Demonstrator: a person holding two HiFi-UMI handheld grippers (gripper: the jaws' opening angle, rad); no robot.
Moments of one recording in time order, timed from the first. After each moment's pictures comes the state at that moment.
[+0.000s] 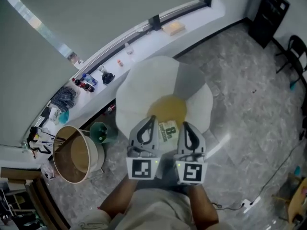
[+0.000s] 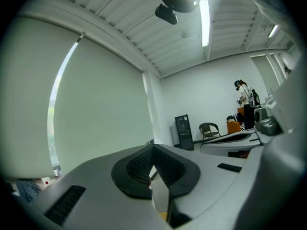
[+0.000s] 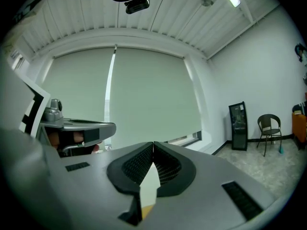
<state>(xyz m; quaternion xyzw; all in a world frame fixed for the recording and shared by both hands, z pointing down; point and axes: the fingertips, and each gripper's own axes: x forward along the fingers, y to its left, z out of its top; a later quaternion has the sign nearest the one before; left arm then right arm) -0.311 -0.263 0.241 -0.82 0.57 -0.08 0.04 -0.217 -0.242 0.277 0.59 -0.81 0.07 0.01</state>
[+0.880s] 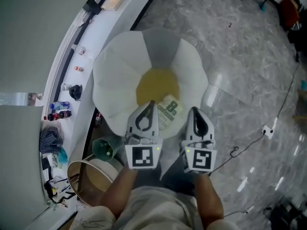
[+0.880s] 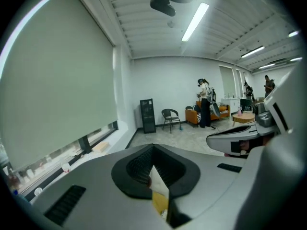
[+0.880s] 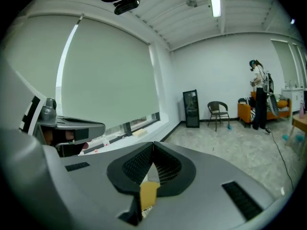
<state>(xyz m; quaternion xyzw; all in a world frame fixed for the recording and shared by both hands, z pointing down) -0.325 -0.340 0.395 -0.92 0.33 -0.19 0.01 -0.228 -0.260 0.418 0.78 -0.60 0.18 0.05</state>
